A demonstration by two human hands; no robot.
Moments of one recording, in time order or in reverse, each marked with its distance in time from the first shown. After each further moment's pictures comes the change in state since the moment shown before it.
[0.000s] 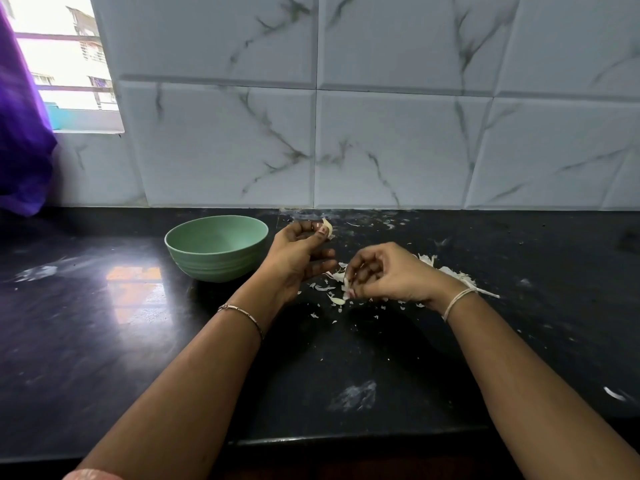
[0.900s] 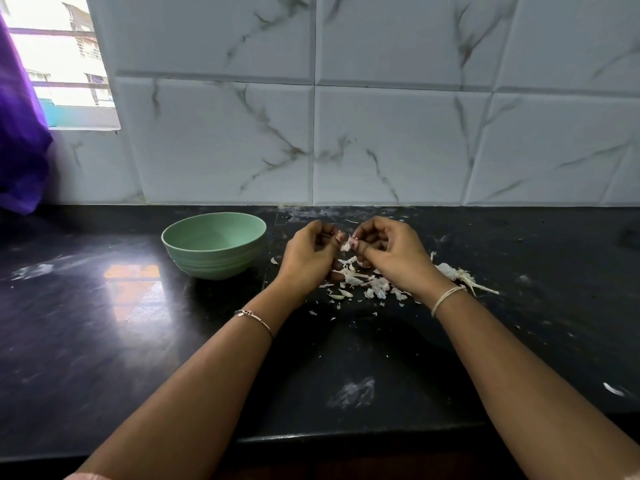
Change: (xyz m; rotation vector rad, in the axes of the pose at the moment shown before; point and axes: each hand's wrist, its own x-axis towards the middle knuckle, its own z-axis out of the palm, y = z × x) left_hand 0.003 -0.018 0.010 0.442 -0.025 0.227; right_hand 0.015 0.005 0.005 0.020 0.486 -0.127
